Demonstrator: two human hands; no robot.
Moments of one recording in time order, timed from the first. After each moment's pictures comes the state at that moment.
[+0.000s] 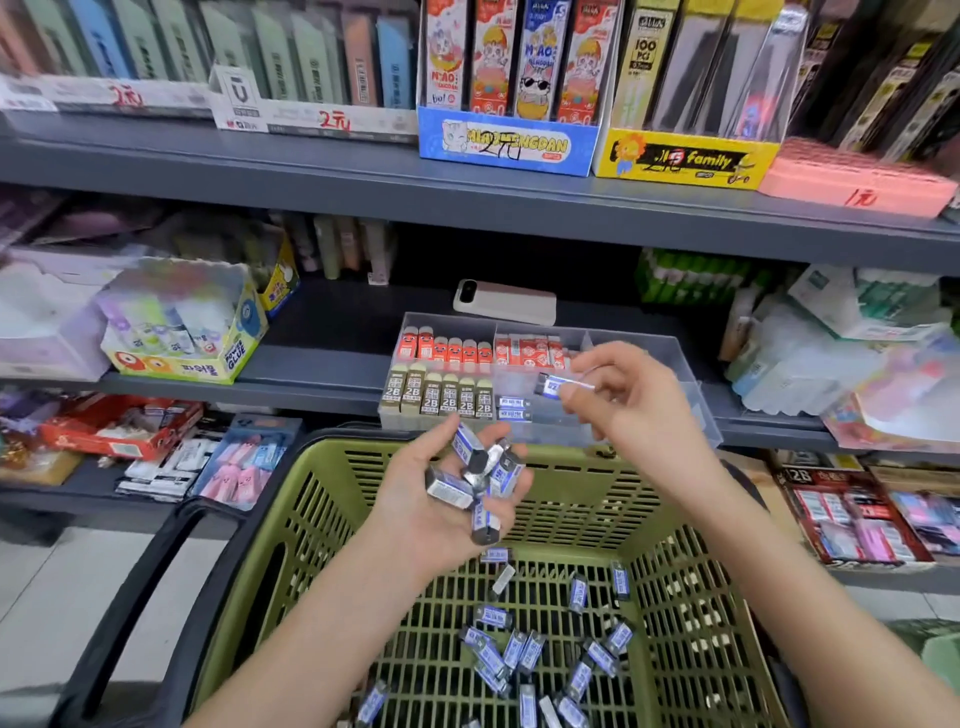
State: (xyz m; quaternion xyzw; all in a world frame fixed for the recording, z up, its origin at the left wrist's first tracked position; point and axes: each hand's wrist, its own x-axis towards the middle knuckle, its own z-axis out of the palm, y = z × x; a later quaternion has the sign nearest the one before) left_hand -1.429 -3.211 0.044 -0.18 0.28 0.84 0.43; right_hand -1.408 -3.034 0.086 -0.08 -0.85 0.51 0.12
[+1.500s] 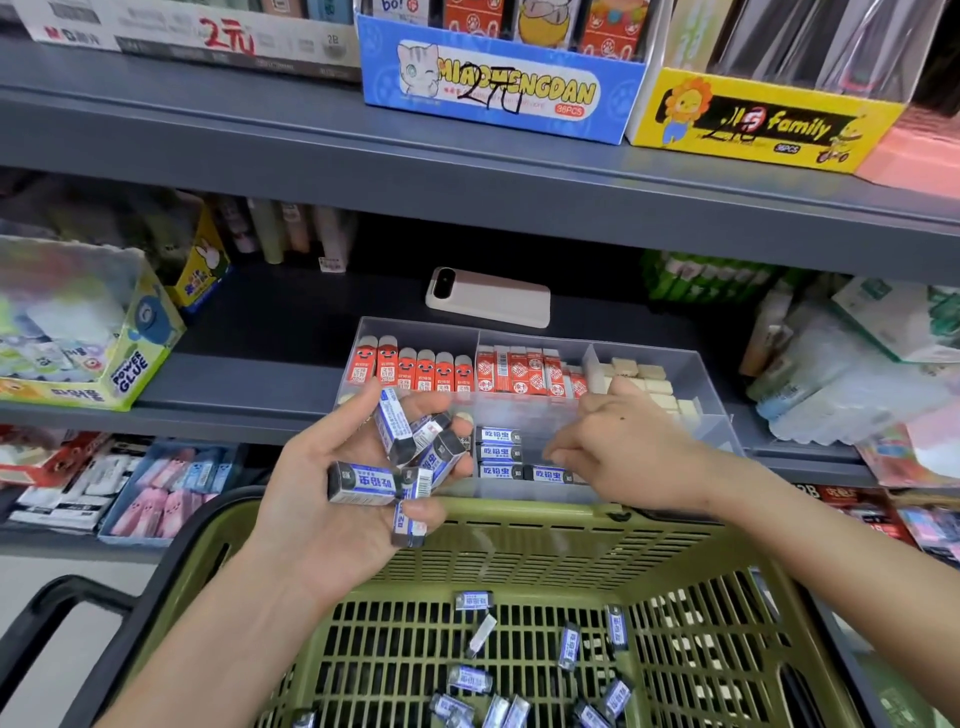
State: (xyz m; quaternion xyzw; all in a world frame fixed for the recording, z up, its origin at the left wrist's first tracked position) left_hand -1.495 -3.221 0.045 -0.07 0.35 0.85 0.37; right_hand -1.482 -2.986 0.043 0.15 -0.98 -0.05 -0.10
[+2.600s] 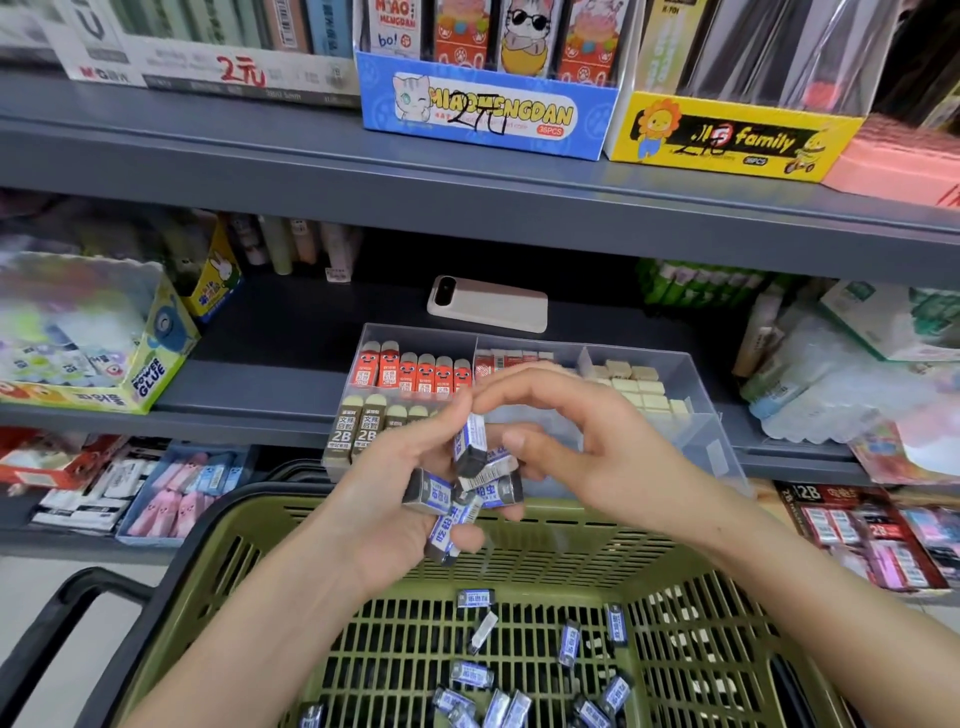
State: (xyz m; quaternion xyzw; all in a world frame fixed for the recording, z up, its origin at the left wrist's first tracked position) left_hand -1.479 -3.198 0.068 0.01 0.51 0.76 0.41; right_hand -1.453 -3.029 0.083 0.16 -0.85 0.50 -0.01
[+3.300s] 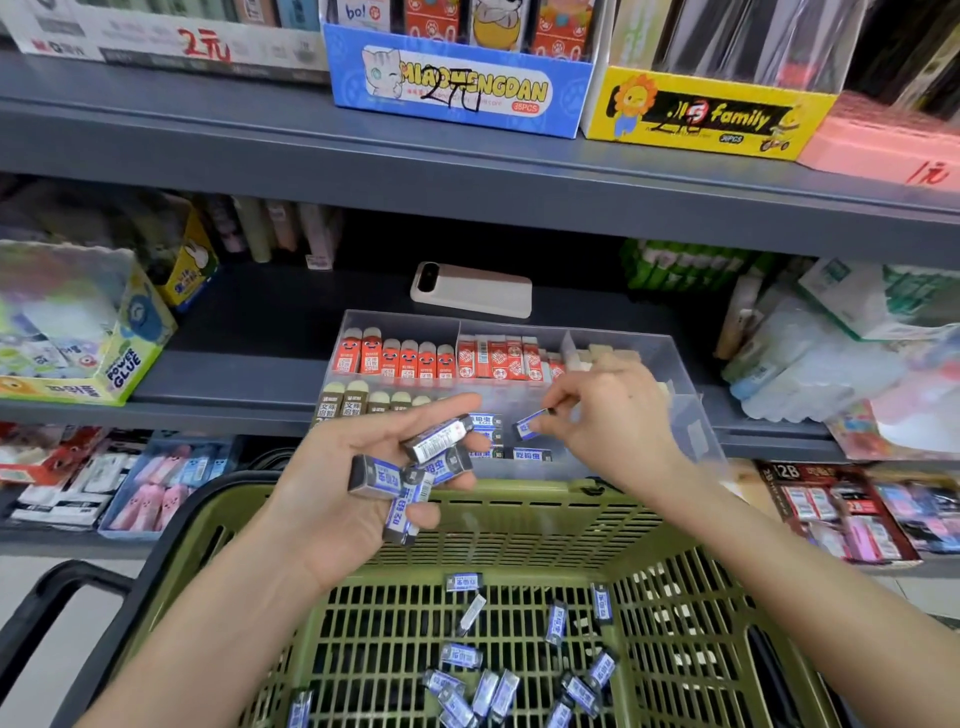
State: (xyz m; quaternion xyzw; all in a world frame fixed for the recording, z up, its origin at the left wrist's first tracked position) left_hand -1.485 -3.215 0.053 0.00 0.48 0.78 0.41; right_hand -1.470 -2.991 0.036 -0.06 -0.99 0.11 0.11
